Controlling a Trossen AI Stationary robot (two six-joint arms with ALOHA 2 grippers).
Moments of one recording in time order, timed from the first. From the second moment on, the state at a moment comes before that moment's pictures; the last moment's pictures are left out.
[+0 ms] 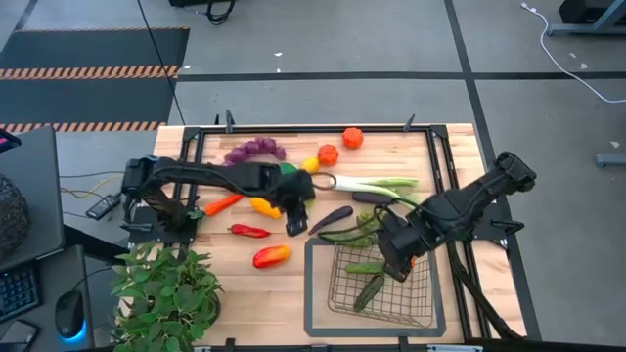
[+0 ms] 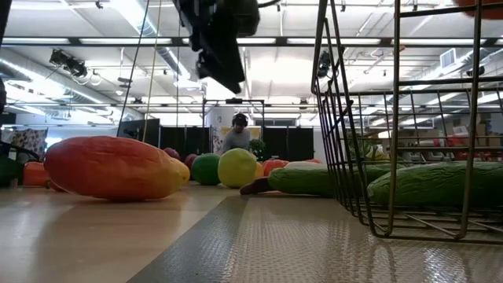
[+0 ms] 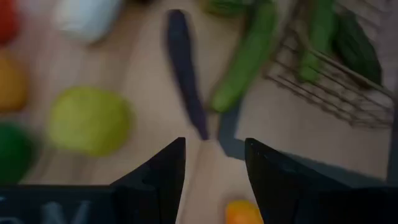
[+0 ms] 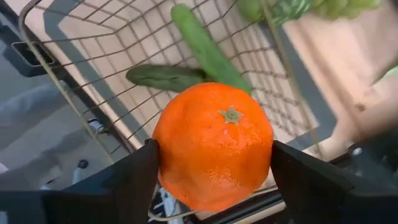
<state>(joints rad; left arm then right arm) 0.00 1.69 1.39 -0.71 0.05 -0.25 0.53 1.55 1.62 -1.48 -0.07 1.21</state>
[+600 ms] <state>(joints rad) -0.07 1.83 1.39 -0.59 0.07 0.14 0.72 1.55 1.62 -1.49 0.03 1.86</state>
